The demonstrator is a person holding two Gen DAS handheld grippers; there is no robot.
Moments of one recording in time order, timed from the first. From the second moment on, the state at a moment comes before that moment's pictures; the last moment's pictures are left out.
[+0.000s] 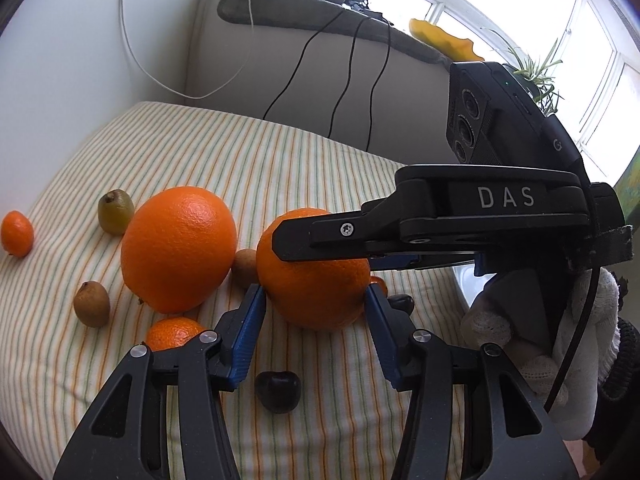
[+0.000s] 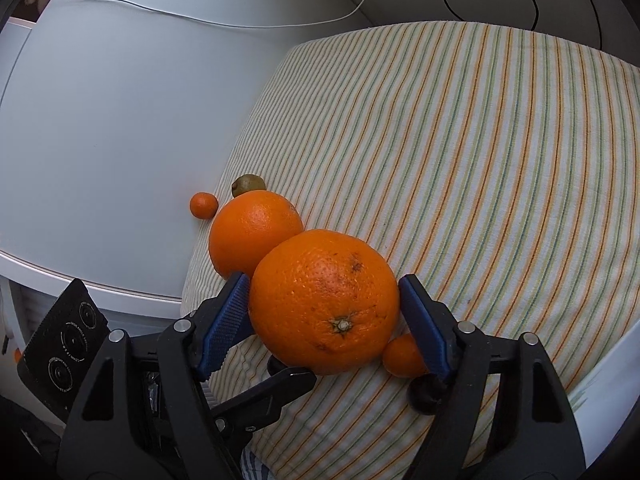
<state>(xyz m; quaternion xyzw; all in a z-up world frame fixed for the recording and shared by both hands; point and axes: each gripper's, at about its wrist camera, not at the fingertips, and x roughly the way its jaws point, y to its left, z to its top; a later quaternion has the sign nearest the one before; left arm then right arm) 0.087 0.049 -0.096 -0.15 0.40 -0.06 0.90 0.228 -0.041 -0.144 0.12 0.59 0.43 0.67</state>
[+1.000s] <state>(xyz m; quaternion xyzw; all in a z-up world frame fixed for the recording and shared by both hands) 0.076 -0.011 -0.059 -0.13 0.38 -0.13 0.91 0.199 -0.126 -0.083 0.11 0.56 0.38 0.73</state>
